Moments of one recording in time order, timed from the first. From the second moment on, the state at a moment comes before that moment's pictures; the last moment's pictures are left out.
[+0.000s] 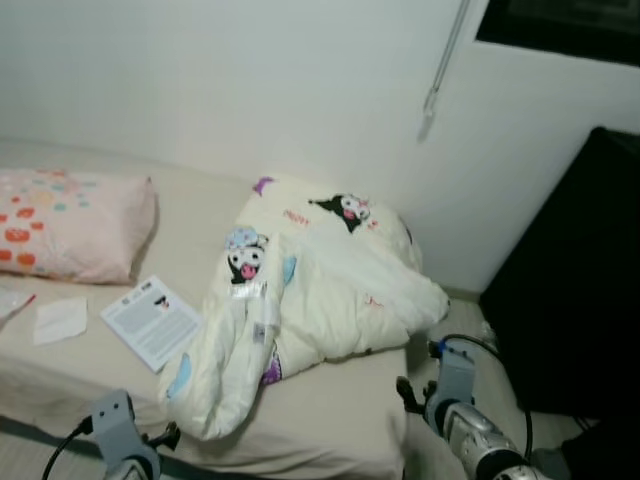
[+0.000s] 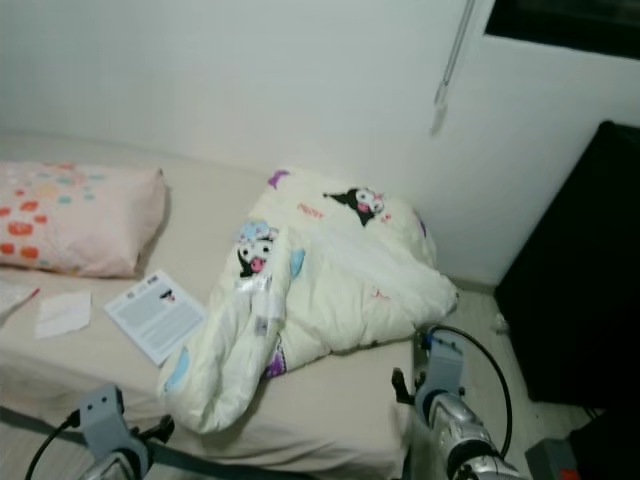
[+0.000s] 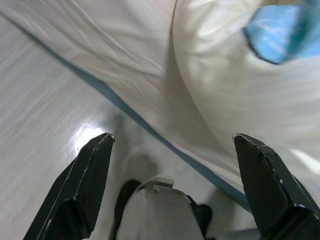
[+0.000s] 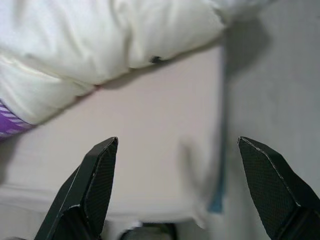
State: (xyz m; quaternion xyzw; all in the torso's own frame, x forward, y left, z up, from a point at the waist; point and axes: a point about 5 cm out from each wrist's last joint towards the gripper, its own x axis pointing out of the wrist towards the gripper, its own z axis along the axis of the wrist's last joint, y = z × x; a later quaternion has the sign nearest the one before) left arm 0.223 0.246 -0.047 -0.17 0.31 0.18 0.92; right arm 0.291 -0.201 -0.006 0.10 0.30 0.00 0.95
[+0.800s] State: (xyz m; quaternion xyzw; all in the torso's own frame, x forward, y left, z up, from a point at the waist) left arm 0.167 0.269 -0.068 -0.11 0.37 0.18 0.91; right arm 0.371 -0.126 0.104 0.15 0.09 0.22 0.96
